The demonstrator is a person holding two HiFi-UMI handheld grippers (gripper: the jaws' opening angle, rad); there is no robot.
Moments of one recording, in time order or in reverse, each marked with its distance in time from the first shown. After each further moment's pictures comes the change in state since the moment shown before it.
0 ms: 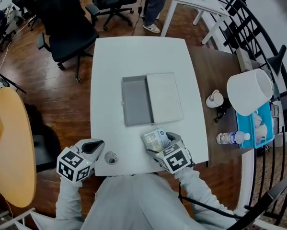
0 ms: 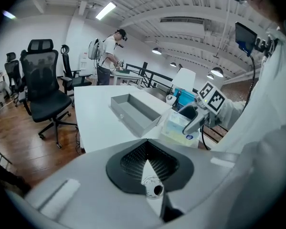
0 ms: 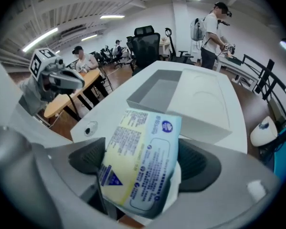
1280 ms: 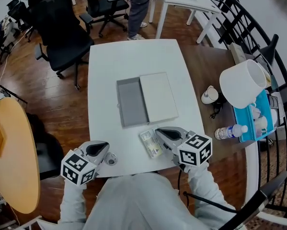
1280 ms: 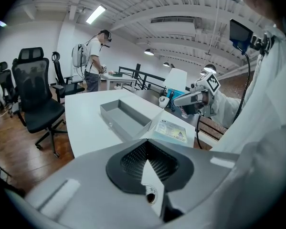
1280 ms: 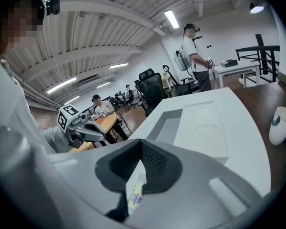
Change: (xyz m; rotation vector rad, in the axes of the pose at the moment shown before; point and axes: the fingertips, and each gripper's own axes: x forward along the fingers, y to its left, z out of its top) left arm 0.006 -0.036 0.021 0.085 -0.018 -0.029; right arm -0.087 -0.012 0.065 0.152 -0.499 0.268
